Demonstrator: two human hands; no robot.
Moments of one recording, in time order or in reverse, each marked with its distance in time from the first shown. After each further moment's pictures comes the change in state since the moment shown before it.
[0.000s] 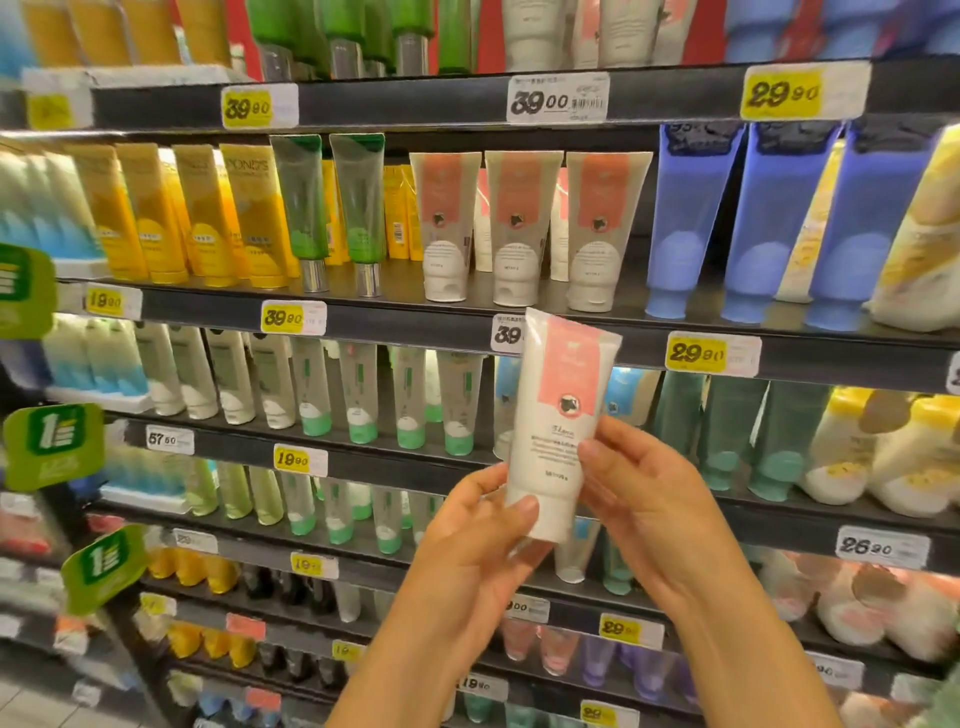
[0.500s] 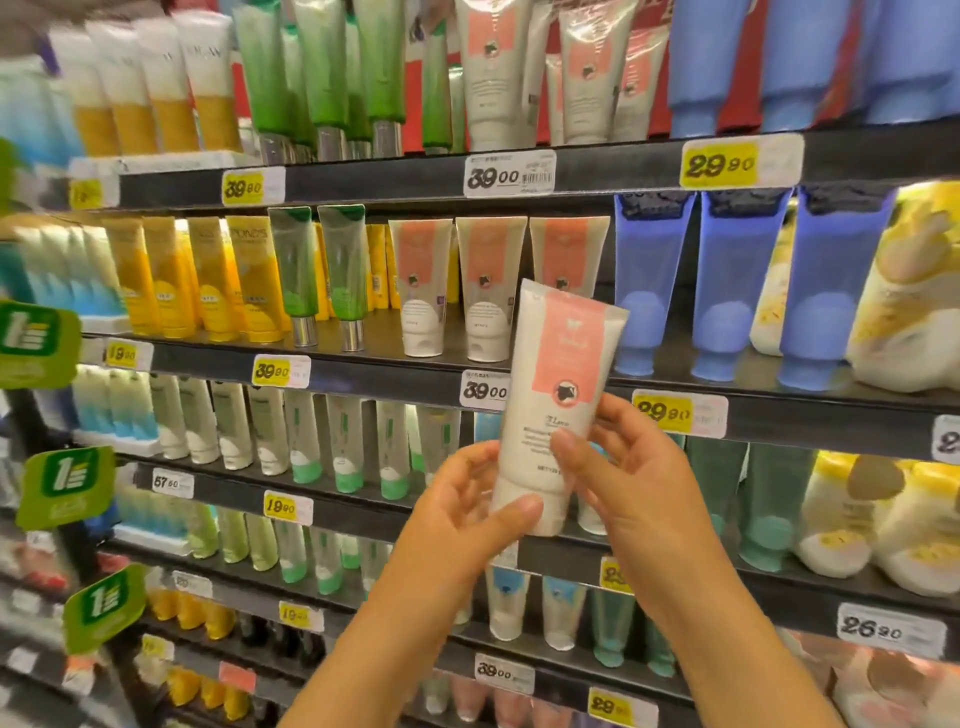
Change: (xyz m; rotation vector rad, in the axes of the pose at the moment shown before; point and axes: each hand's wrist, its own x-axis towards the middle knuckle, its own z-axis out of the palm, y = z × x) left_hand 0.018 0.012 0.052 0.617 -0.032 0.273; right_hand 0.024 -0.048 -0.014 -0.183 -0.060 -0.219
